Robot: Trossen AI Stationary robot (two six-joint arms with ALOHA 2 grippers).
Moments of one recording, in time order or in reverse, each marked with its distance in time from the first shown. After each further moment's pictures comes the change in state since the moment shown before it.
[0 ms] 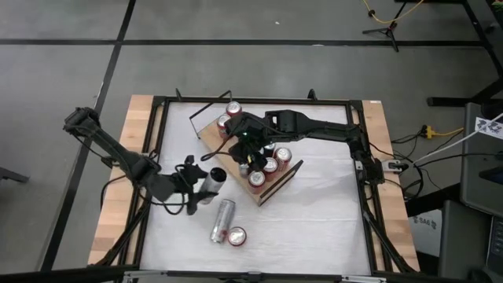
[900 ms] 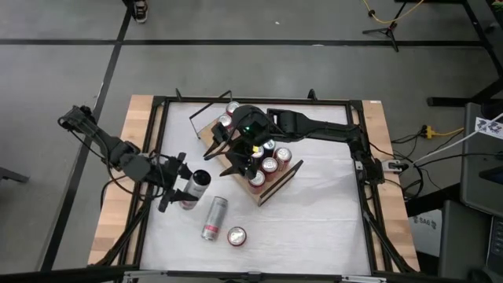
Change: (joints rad) left arm 0.003 -0.255 0.000 -0.079 0.292 0.043; right arm 0.000 0.000 -0.004 0.338 -0.421 -0.001
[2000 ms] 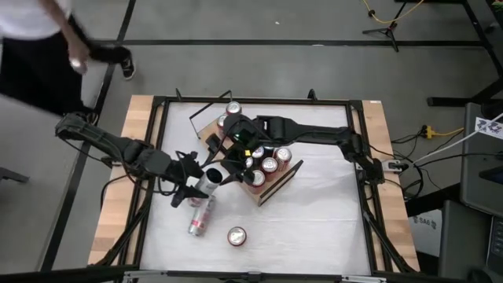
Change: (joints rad) left arm 0.214 0.097 0.001 0.012 0.250 -0.001; right arm 0.002 0.070 -0.006 -0.001 -0.095 0.002
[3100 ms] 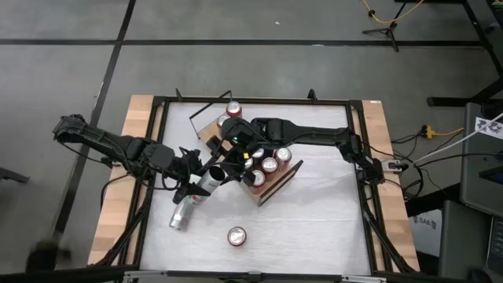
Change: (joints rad) left arm 0.076 0.006 0.000 0.017 0.098 0.002; right arm 0.017 0.012 0.001 -0.040 0.020 -0.001
